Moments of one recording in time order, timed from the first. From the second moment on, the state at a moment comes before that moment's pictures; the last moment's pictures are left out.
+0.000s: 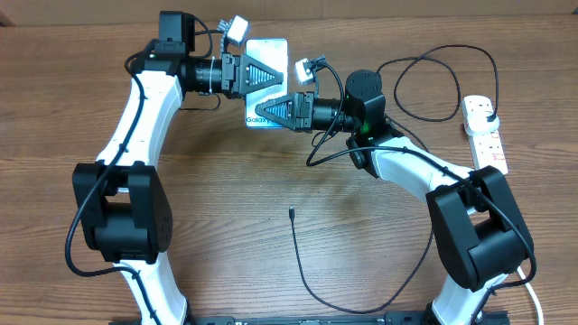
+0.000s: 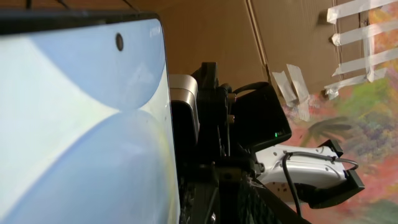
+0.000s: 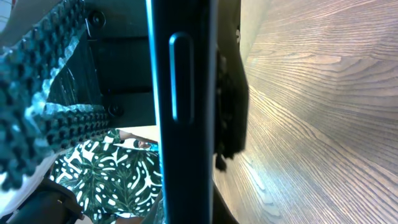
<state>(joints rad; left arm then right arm) -0.06 2.04 1.73 -0.71 1.50 -0.15 0.42 1.91 1.11 0.73 -1.00 1.11</state>
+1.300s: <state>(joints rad) -0.01 2.04 1.73 -0.90 1.23 -0.16 0.31 1.90 1.12 0.69 -1.02 1.16</state>
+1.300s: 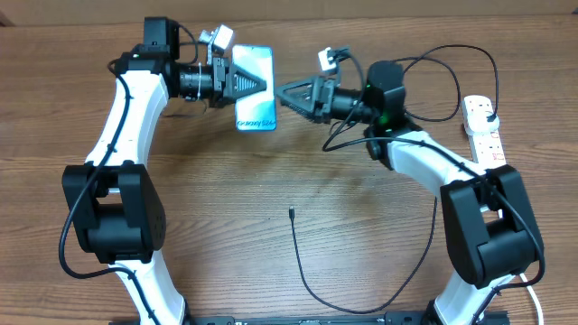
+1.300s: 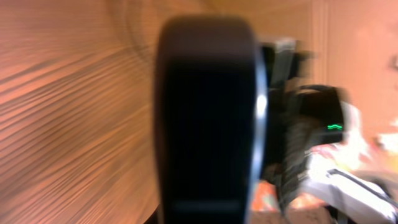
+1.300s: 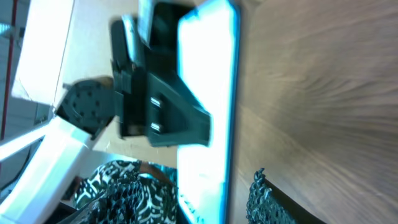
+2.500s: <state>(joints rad) -0.15 2.04 1.73 -1.64 0.90 -0.02 -0.07 1.88 1.13 -0.52 -0.39 0.60</state>
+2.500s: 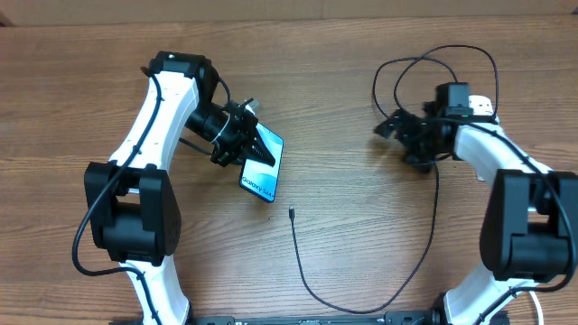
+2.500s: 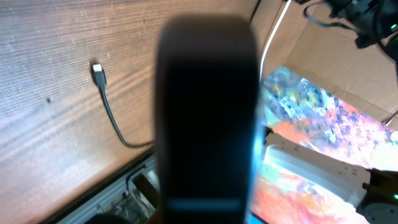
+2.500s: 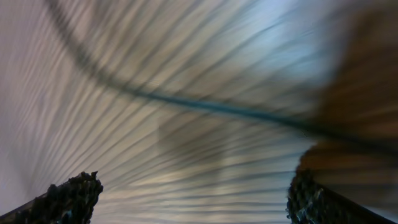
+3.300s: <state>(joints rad) -0.40 2.04 1.73 -1.66 0.90 -0.02 -0.18 1.88 1.13 -0.46 -0.25 0.57</state>
